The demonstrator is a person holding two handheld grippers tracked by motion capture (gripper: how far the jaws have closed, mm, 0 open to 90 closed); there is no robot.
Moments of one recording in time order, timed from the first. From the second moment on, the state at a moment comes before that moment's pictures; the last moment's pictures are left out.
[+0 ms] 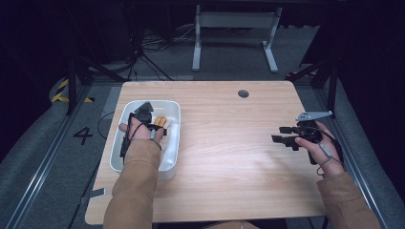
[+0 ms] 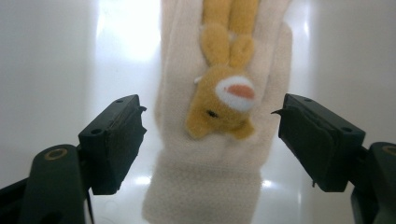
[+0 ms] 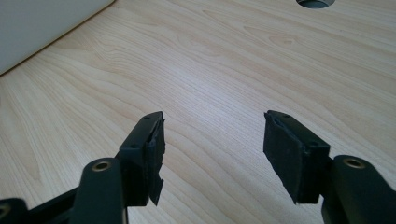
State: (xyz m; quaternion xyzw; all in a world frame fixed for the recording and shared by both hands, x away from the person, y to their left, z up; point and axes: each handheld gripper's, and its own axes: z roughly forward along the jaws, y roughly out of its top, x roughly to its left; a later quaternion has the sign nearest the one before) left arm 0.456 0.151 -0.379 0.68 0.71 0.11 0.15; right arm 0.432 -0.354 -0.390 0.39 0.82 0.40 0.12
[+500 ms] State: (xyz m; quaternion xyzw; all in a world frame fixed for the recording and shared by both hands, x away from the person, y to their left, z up) left arm 0.439 0.138 -0.321 0.74 0.64 0.12 0.20; right arm 0.433 -0.353 -0.390 0.39 0.82 0.40 0.12
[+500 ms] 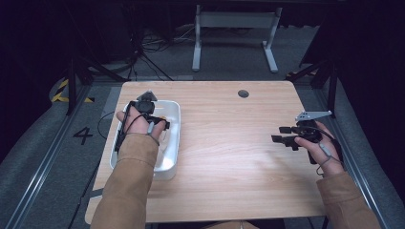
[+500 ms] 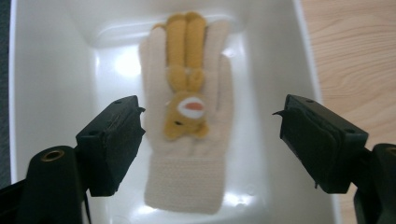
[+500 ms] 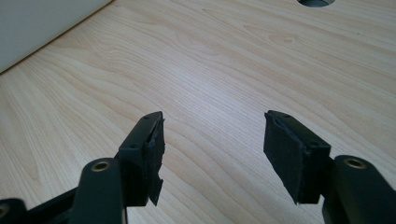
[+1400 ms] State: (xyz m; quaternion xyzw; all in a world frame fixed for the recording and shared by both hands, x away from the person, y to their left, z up) left arm 0.400 0.045 -0.278 0.86 0.36 0.09 0.36; right arm 0.430 -0.361 -0.392 0.40 0.82 0.40 0.12
